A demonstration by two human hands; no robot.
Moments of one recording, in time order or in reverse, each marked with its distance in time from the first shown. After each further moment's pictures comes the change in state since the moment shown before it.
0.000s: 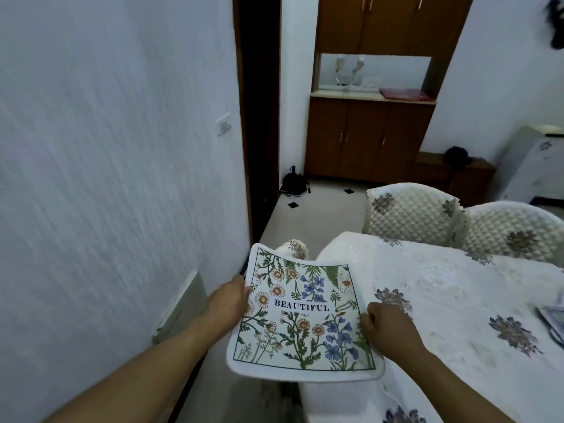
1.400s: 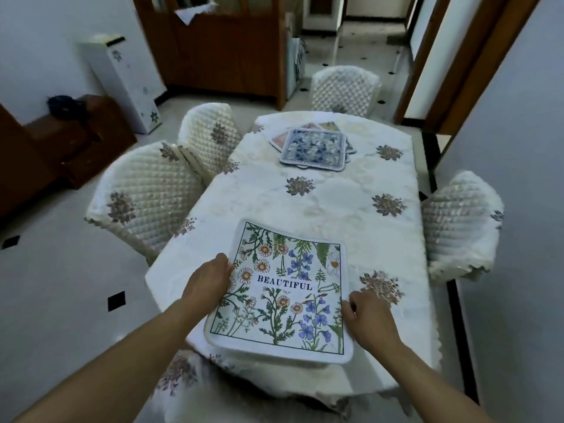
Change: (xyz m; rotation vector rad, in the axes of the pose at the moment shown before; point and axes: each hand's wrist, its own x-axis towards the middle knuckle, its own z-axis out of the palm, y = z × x) left_hand 0.356 0.213 0.173 0.243 -0.622 1.276; right_hand 0.032 -0.094 0.103 0.188 0.423 1.440
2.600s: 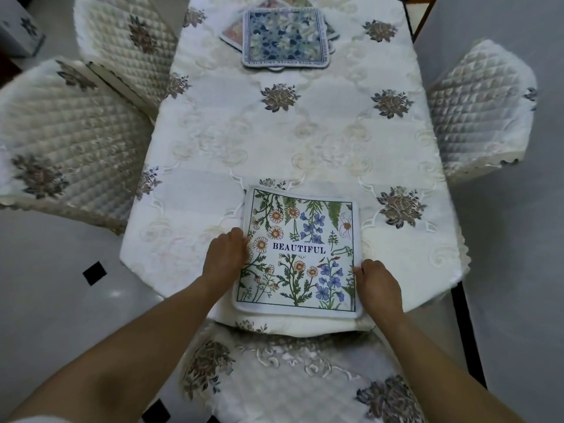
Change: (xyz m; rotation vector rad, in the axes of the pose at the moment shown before) left_hand 0.068 -0.072 0.119 0.045 -0.112 0.304; right_hand -0.015 -0.012 0.144 -0.032 -0.006 0.477
